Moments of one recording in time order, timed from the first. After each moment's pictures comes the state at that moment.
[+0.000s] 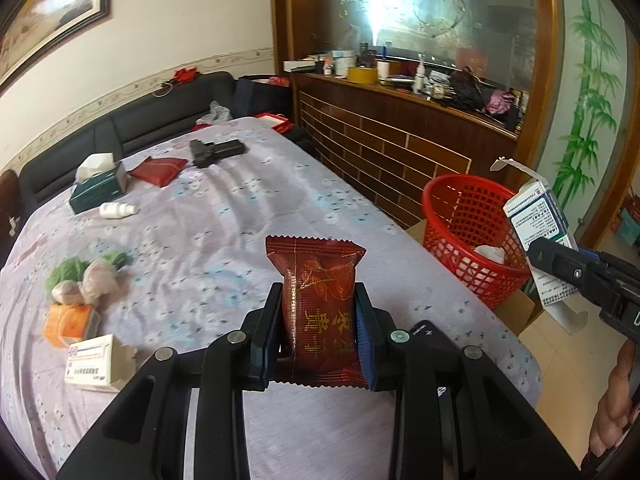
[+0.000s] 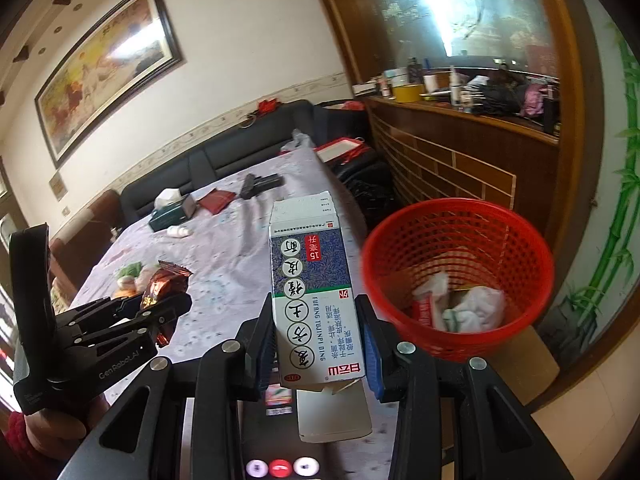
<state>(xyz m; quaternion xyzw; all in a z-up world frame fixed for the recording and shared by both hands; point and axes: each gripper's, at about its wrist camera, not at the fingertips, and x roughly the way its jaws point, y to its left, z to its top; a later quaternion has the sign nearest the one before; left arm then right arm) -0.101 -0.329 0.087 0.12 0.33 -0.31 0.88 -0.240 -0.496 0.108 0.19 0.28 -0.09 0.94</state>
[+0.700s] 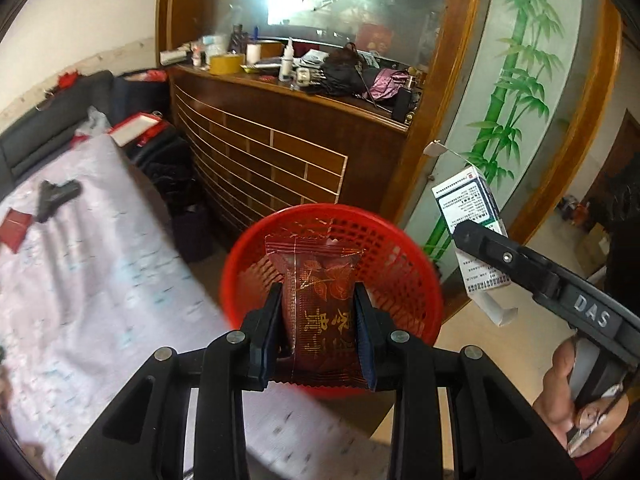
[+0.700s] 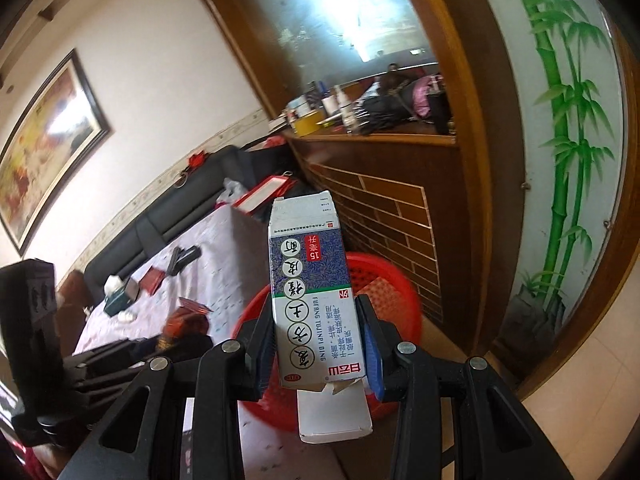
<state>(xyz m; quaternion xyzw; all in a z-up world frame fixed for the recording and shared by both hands) -0.098 -0.513 0.102 0.12 0.37 -0.48 0.79 -0.264 -0.642 0.121 0.28 0.24 -0.19 0.91</state>
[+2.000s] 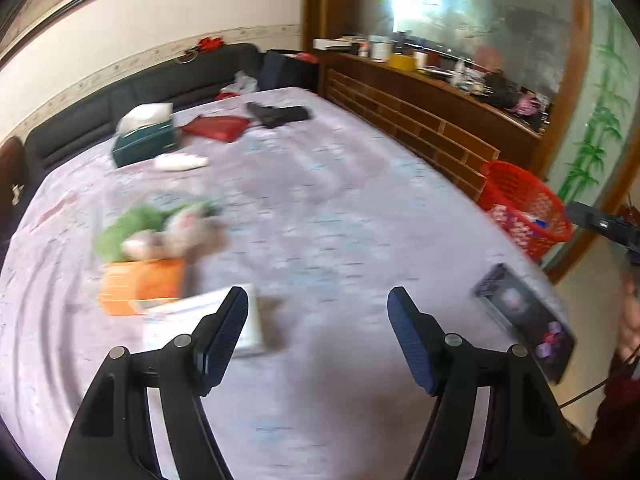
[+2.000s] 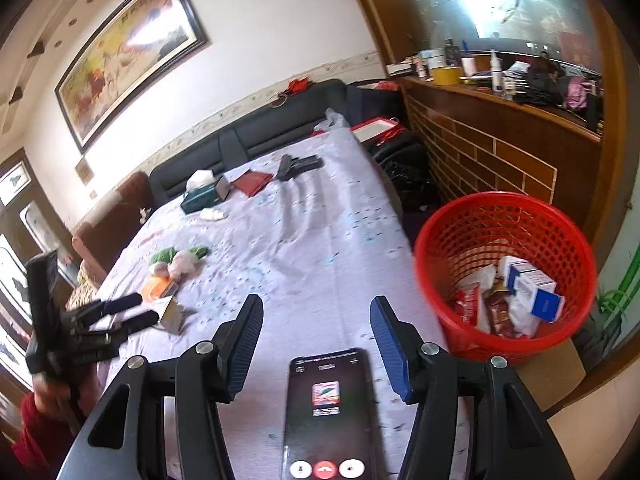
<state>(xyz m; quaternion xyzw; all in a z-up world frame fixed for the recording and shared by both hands) -0.046 -0.178 0.085 0.10 0.38 -0.31 0.87 -0.211 -0.470 0.116 0.19 0.32 -0.01 0.93</state>
